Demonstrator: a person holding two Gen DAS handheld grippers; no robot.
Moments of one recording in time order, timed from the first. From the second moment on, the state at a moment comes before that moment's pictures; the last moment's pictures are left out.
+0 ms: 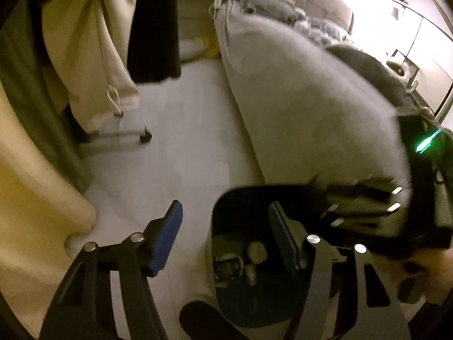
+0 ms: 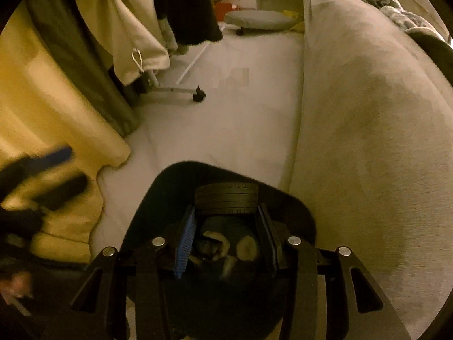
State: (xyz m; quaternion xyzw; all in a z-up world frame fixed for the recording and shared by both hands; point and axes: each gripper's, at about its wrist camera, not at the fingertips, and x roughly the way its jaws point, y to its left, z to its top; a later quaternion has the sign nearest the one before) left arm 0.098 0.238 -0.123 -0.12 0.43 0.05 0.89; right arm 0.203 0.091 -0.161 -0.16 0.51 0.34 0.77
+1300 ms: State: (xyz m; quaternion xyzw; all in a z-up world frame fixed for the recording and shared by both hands) left arm 0.074 0.233 0.022 -0.09 0.29 0.02 0.95; right arm 0.170 0.124 -0.227 -0.23 0.55 0.36 0.72
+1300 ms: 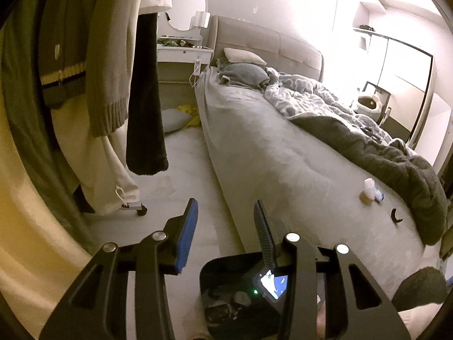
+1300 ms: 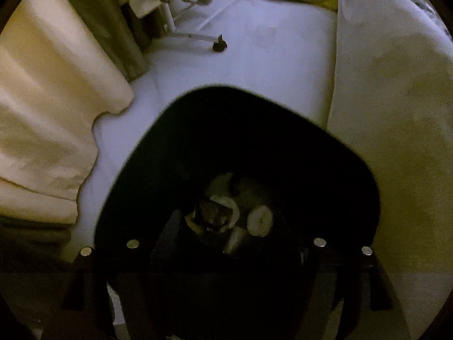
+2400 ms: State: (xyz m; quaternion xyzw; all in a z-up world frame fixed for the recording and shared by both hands) left arm 0.136 0.109 0.066 -0.02 0.26 -0.04 0.96; right arm 0.211 -0.048 -0.036 -0.12 0.38 0.32 0.86
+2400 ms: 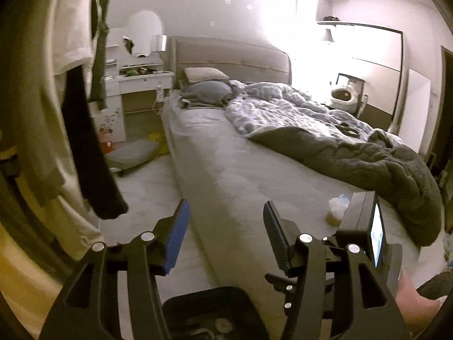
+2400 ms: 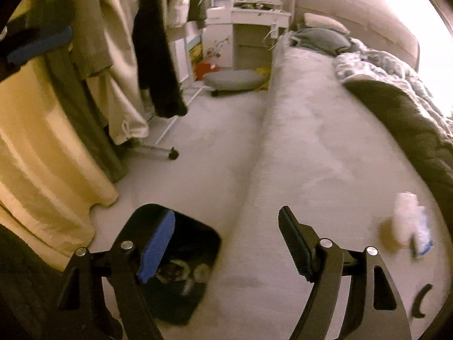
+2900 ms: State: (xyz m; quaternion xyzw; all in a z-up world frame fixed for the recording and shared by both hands) left arm 0.172 0.025 0.050 0.01 0.28 -0.09 0.96; right arm 0.224 -0.139 -0.029 -0.12 0.36 0.26 0.89
